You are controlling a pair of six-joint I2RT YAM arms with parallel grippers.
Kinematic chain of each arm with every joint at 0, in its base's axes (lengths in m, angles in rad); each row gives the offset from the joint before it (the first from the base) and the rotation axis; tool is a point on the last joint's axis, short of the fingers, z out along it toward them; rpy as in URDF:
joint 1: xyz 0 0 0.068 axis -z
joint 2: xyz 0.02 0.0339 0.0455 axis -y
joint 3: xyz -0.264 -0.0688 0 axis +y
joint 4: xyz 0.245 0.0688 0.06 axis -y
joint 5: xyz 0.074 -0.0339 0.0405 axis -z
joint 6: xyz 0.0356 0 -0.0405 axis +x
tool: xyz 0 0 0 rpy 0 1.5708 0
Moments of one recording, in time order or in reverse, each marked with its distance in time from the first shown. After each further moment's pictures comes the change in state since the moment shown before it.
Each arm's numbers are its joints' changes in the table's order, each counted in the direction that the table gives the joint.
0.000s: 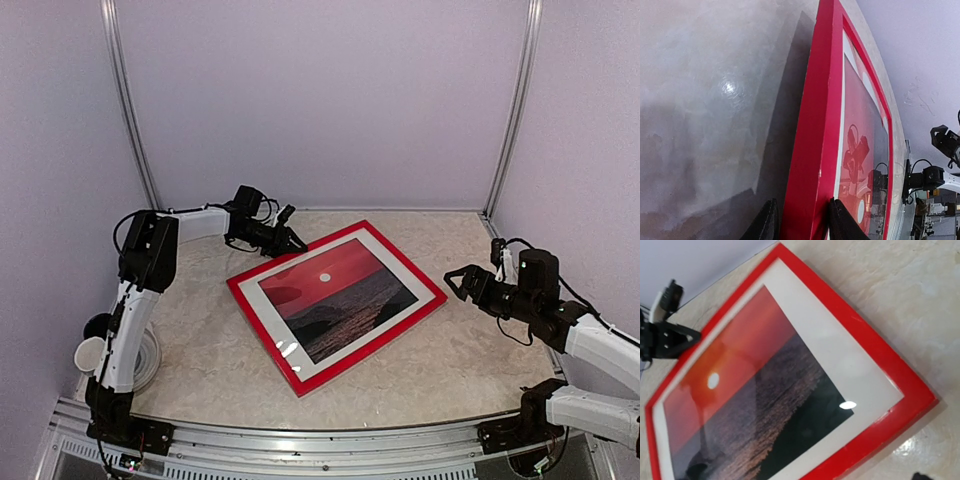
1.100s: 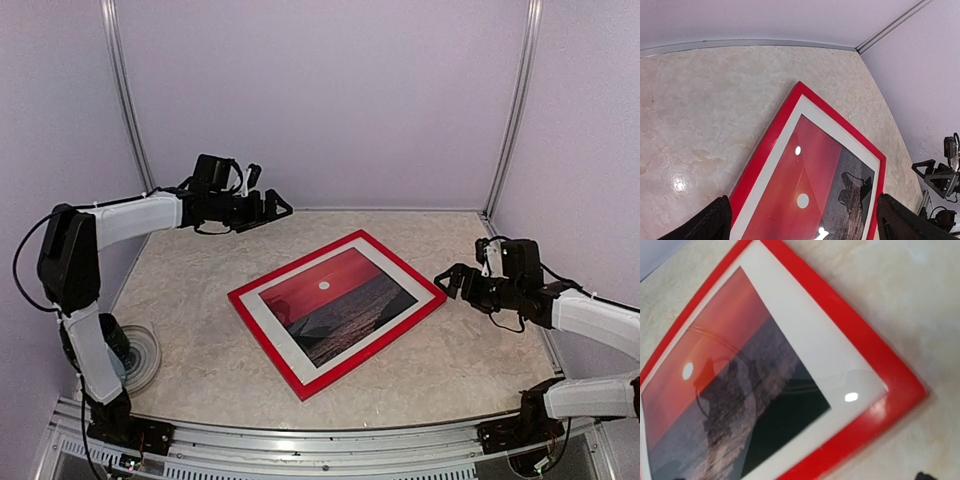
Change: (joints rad) left arm 0.041 0.618 0.547 0.222 -0.447 -0.147; right arm 0.015 -0.227 -0.087 -0.026 -0.028 -0.059
